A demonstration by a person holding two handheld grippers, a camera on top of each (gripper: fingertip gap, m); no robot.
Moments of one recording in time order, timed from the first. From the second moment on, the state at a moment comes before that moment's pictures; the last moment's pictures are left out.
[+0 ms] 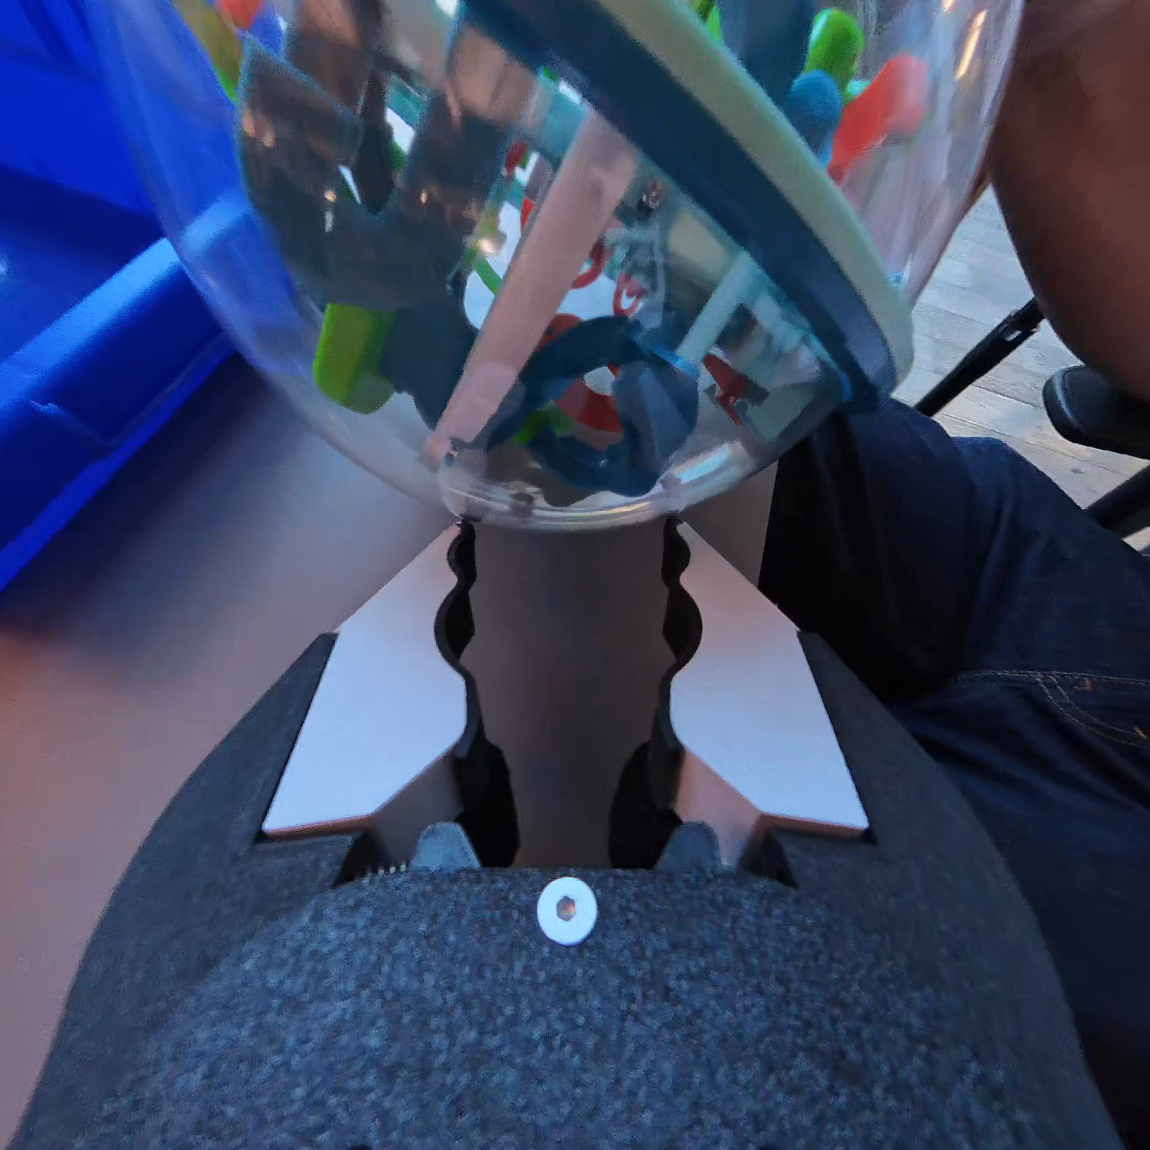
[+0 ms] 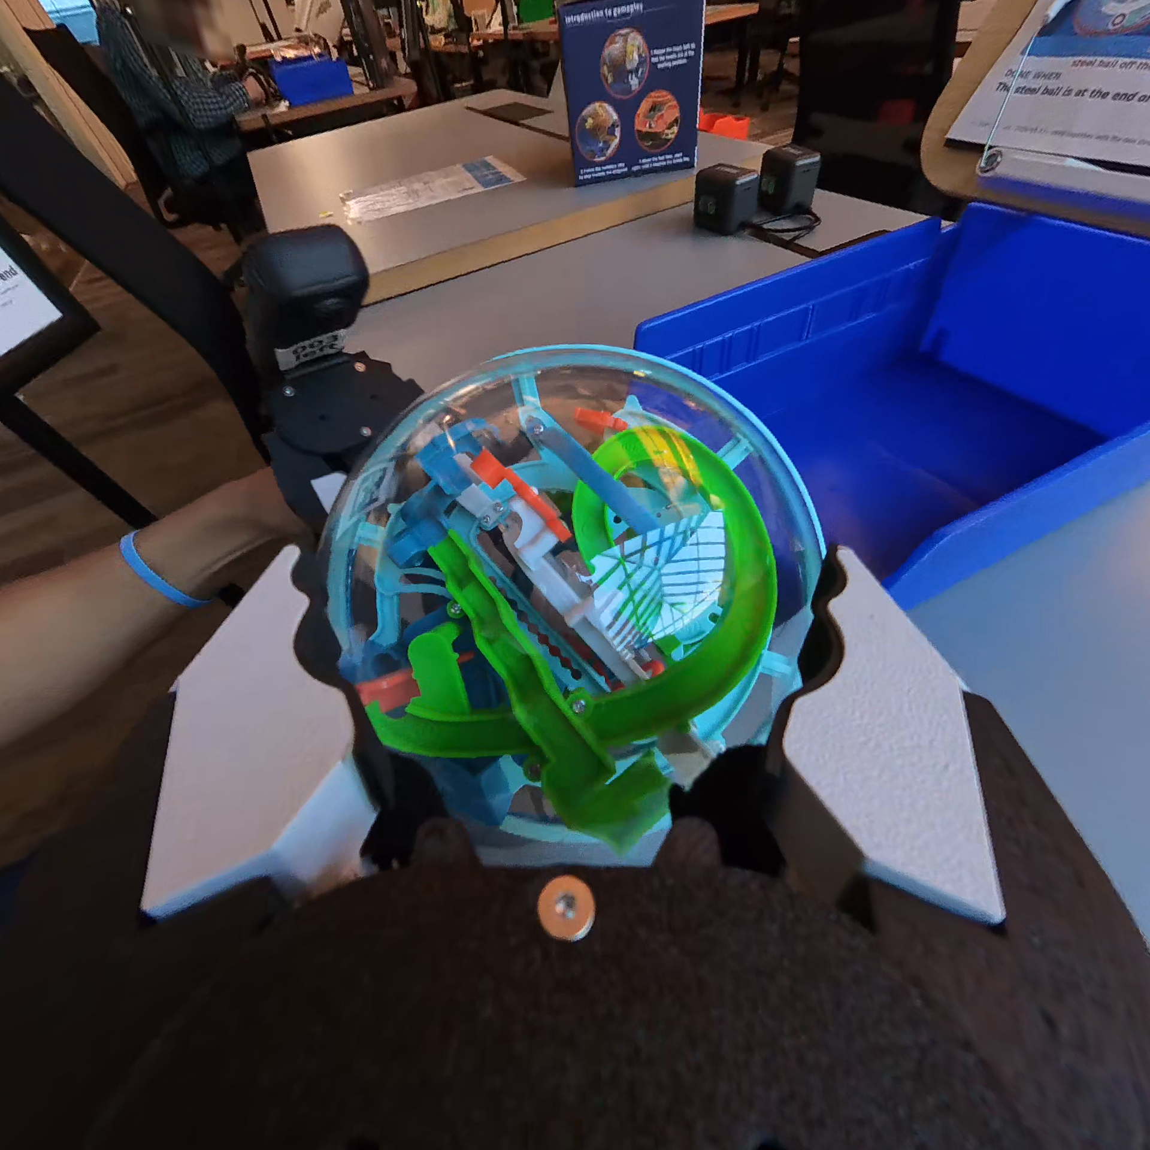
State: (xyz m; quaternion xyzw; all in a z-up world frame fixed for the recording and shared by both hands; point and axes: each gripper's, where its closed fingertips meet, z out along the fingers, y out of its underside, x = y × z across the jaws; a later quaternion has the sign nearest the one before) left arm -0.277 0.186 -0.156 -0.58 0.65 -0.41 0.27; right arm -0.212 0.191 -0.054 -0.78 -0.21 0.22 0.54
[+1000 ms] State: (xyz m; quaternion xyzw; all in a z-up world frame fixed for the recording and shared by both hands) left arm -0.281 0.213 -0.149 -0.63 0.58 -0.42 0.30; right arm -0.200 0.128 -0.030 -0.83 -0.27 0.12 0.47
